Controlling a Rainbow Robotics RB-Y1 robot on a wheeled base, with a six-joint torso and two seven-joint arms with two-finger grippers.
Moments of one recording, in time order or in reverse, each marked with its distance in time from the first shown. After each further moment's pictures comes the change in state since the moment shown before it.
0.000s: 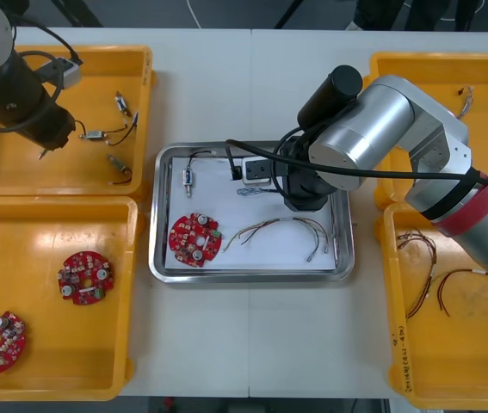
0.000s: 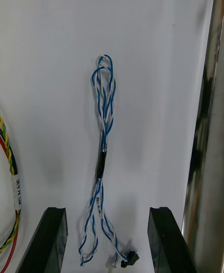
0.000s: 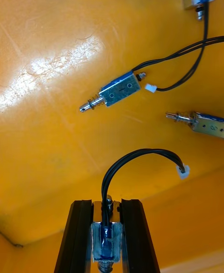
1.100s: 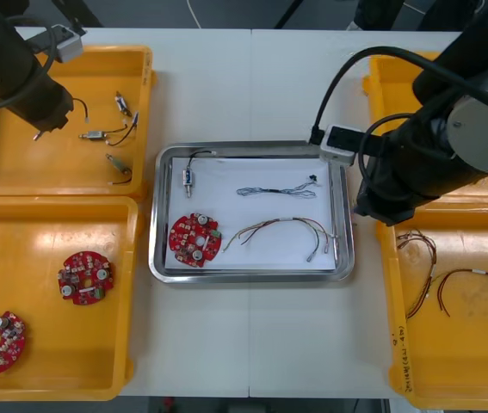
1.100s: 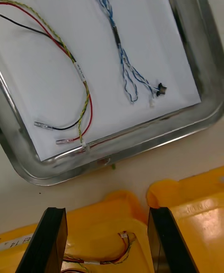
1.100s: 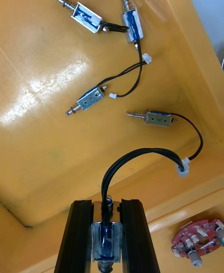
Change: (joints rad) right arm 0.213 -0.089 -0.440 -0.511 -0.125 0.547 -0.392; left arm 0.002 0.000 0.097 -0.229 0.014 0.171 0.026
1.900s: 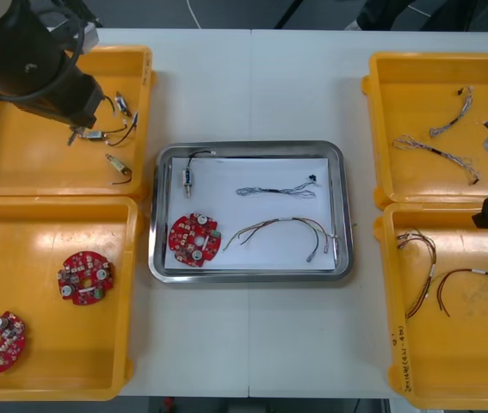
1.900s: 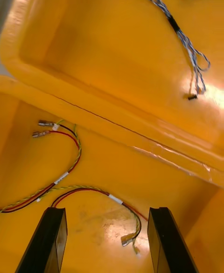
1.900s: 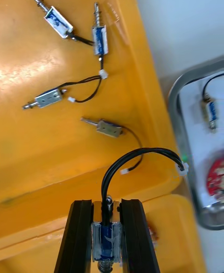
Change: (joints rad) right arm 0.374 0.000 -0.492 -0.119 0.145 0.003 -0.206; left arm -0.032 -0.076 0.000 -0.071 0.024 0.089 0.359
